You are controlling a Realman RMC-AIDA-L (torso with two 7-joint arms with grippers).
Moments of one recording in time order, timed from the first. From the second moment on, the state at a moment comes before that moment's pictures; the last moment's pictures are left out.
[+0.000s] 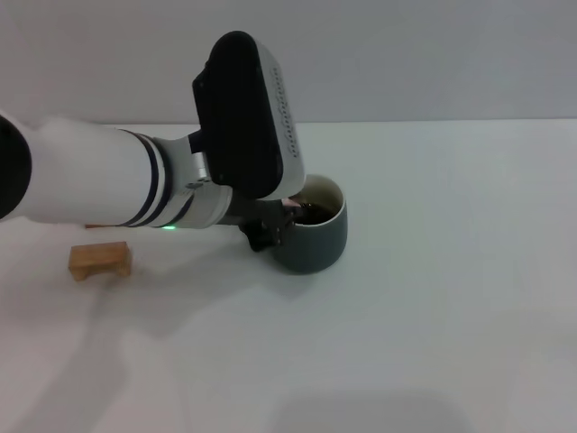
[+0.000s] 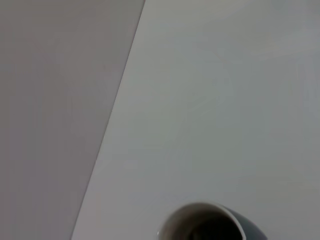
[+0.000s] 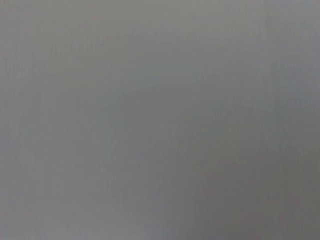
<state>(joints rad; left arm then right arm) -0.44 -2.07 -1.37 -1.57 2.57 -1.04 1.01 0.10 2.09 0.88 0.19 -1.98 -1.38 0.07</state>
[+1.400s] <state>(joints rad) -0.43 -2.06 -1.38 -1.56 2.59 -1.04 1.02 0.11 2.08 0.87 0.20 -1.98 -1.38 0.07</state>
